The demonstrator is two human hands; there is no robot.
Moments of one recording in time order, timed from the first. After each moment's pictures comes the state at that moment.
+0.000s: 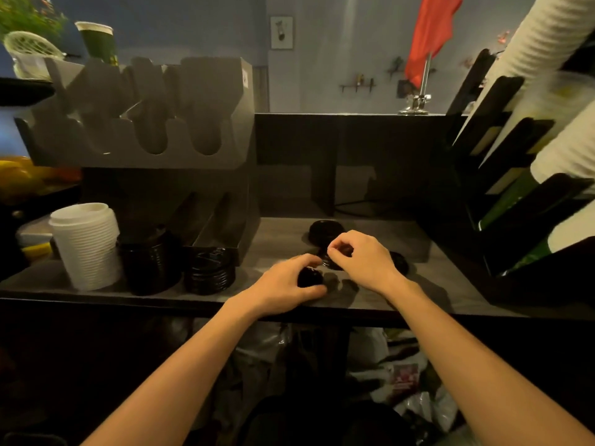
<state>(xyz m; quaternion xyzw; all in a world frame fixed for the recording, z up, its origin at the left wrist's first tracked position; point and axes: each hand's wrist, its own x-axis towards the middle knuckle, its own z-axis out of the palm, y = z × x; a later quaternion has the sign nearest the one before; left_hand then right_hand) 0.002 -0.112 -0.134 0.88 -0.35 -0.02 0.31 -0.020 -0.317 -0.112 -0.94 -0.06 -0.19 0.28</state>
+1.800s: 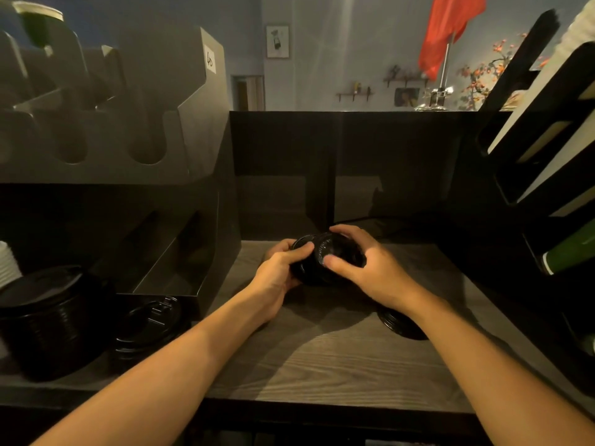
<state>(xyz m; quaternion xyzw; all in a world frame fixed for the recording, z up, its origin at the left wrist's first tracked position) 0.127 -0.175 -0.128 0.59 -0.11 -0.11 0.79 0.080 -0.361 -0.115 -0.88 -0.11 -0.17 0.42</state>
